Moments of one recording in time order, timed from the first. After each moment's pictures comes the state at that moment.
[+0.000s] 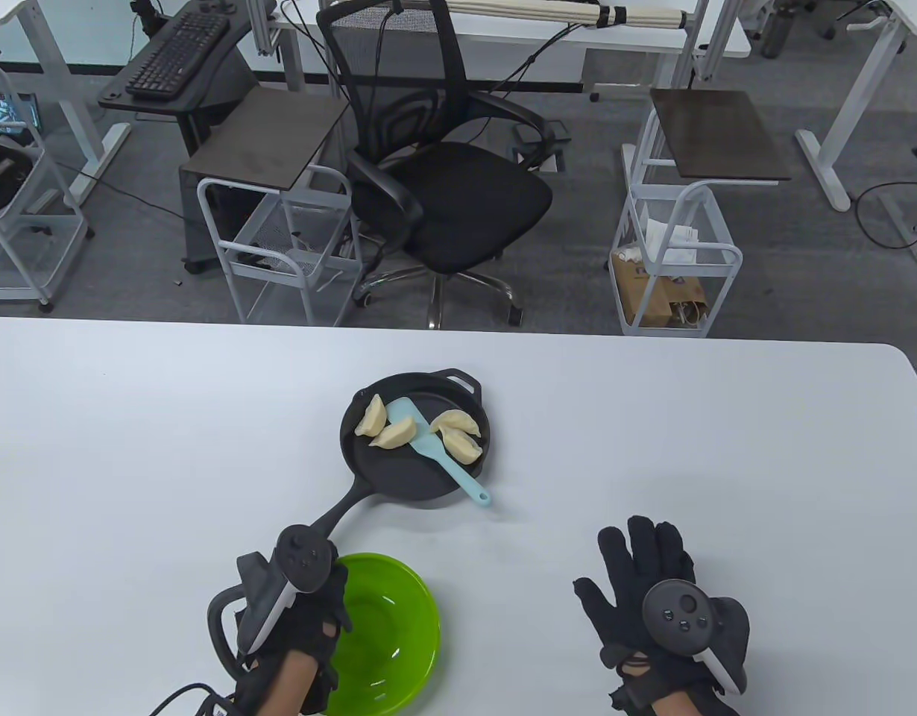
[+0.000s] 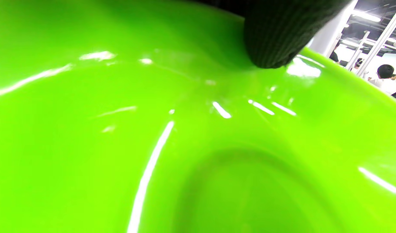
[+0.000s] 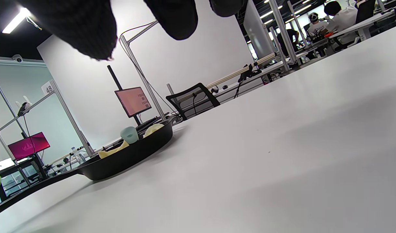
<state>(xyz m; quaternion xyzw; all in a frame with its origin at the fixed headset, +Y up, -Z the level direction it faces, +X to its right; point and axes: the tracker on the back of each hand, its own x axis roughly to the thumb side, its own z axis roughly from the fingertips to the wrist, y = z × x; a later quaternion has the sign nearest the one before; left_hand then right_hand) -0.203 -0.726 -0.275 -0.09 0.14 0.14 0.98 0.223 -0.739 -0.262 0.07 -0.06 0.96 0.26</state>
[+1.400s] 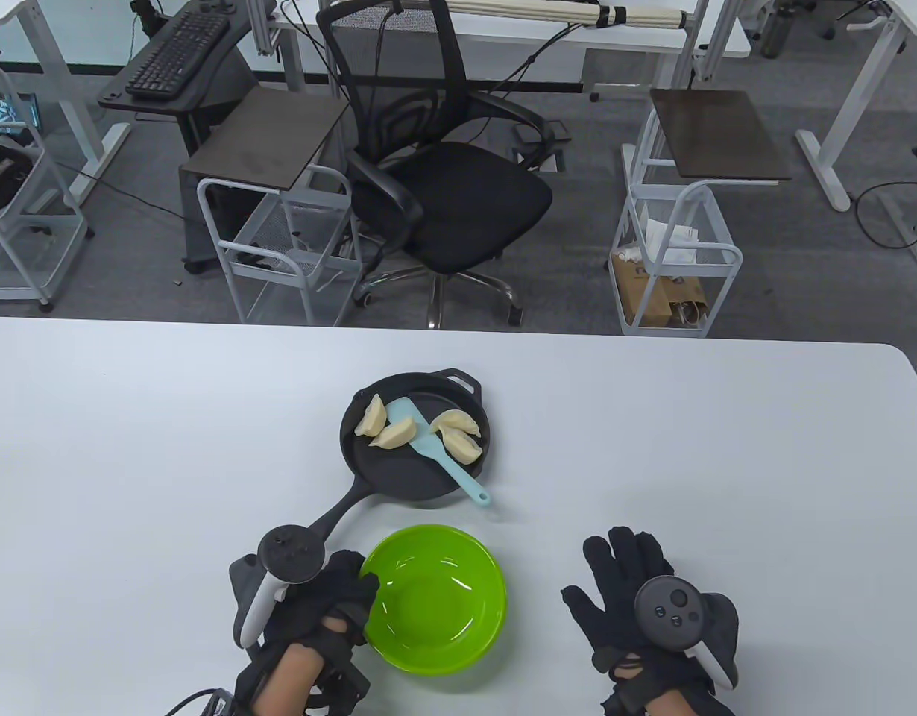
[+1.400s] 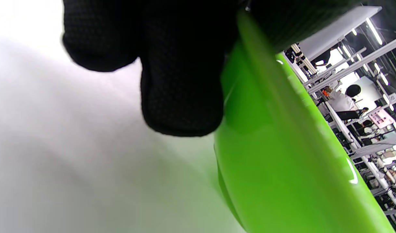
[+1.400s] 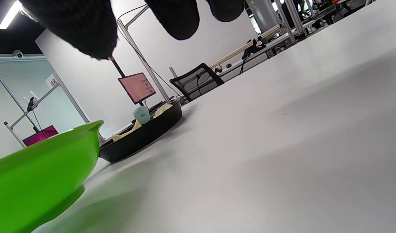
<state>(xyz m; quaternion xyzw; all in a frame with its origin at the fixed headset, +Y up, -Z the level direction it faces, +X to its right) -0.195 -0.756 -0.279 -0.21 0.10 0.38 0.89 0.214 -0.746 -0.263 0.08 0.00 0.95 0.30</state>
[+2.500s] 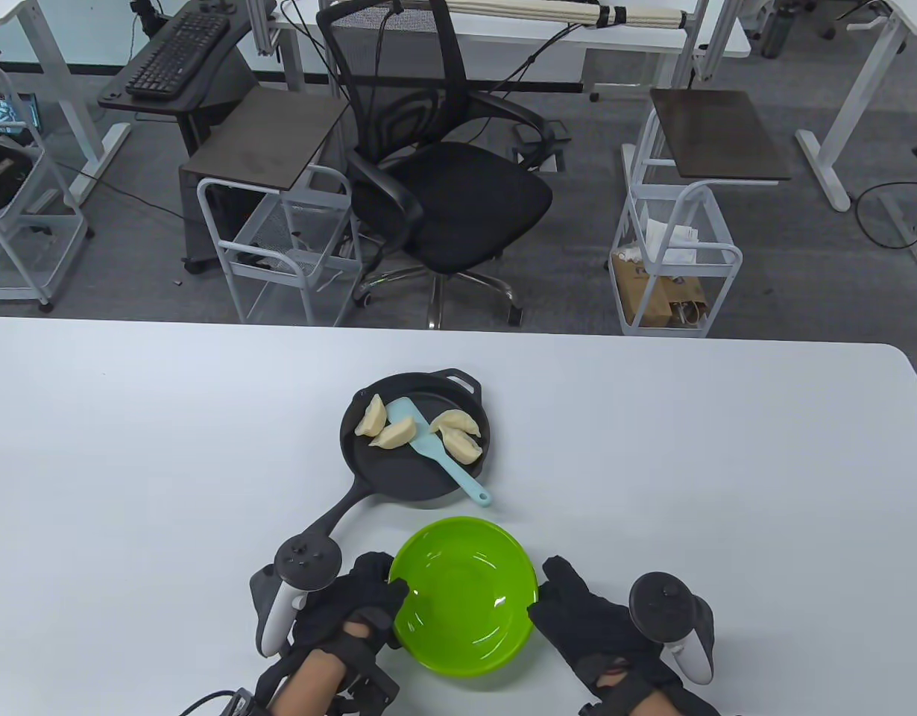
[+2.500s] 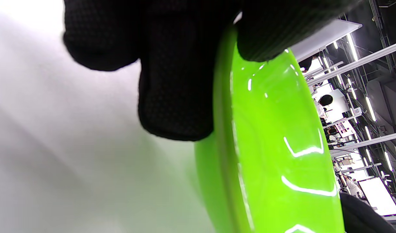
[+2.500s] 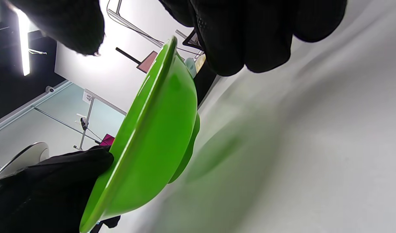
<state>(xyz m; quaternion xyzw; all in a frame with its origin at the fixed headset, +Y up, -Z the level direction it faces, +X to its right) -0.167 -0.764 -0.276 -0.22 0.07 0.44 0.87 0.188 -0.774 -0.264 0.13 0.13 0.86 0.49</state>
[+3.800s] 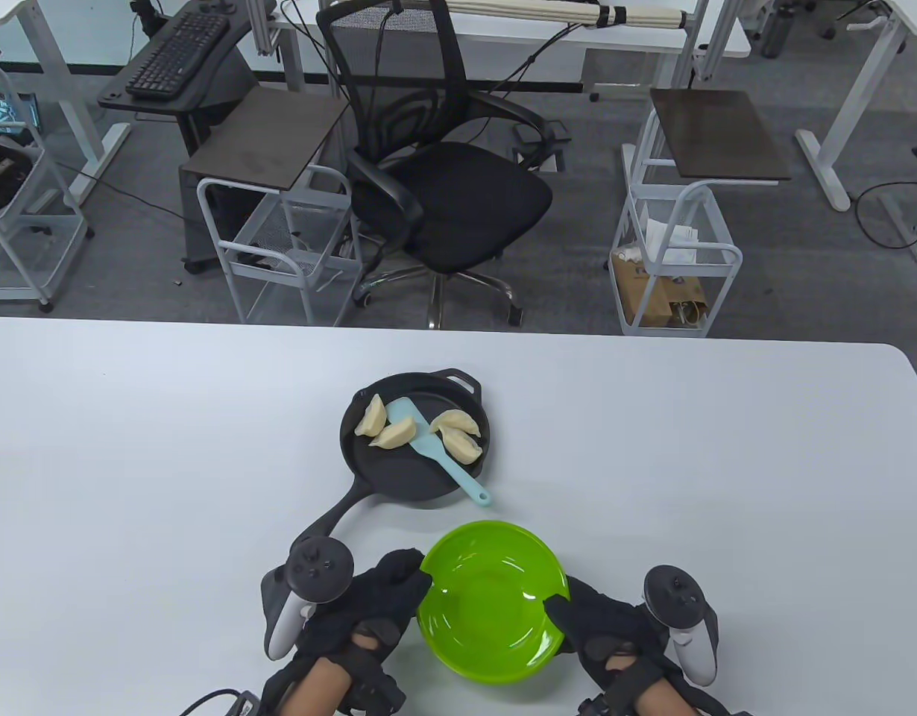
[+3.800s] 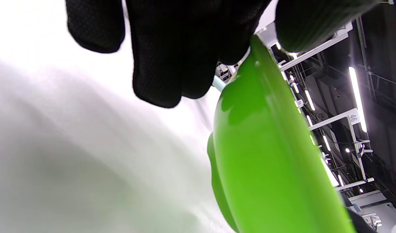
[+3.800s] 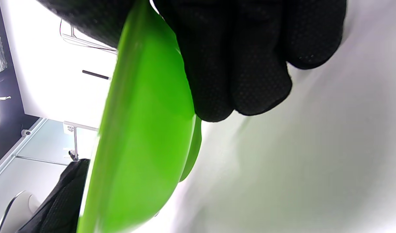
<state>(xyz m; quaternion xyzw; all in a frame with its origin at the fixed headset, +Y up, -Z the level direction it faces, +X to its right) -0.154 -0.757 -0.275 -0.15 -0.03 0.45 0.88 0.201 -0.786 -0.270 0.04 0.18 0.79 0.58</state>
